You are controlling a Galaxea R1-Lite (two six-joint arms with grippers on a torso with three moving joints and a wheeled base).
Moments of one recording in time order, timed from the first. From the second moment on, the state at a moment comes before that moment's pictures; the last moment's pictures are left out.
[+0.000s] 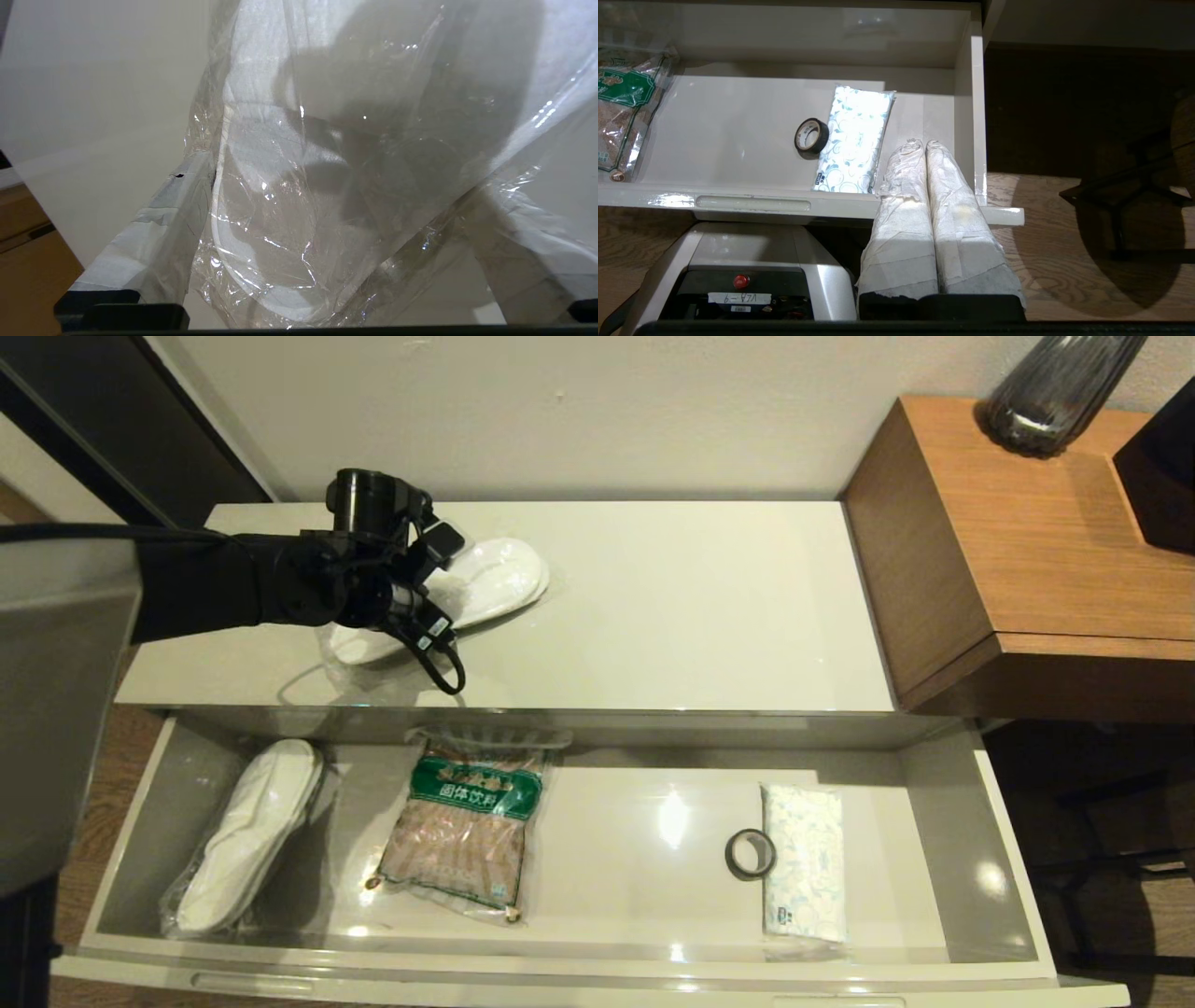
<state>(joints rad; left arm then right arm) -0.24 2.14 -1.91 0.21 0.39 0.64 0.00 0.00 0.00 0.00 0.02 -0.04</state>
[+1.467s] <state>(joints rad) -0.24 1.91 -1.68 0.29 0.33 0.41 0.00 0.00 0.00 0.00 0.02 -0.04</state>
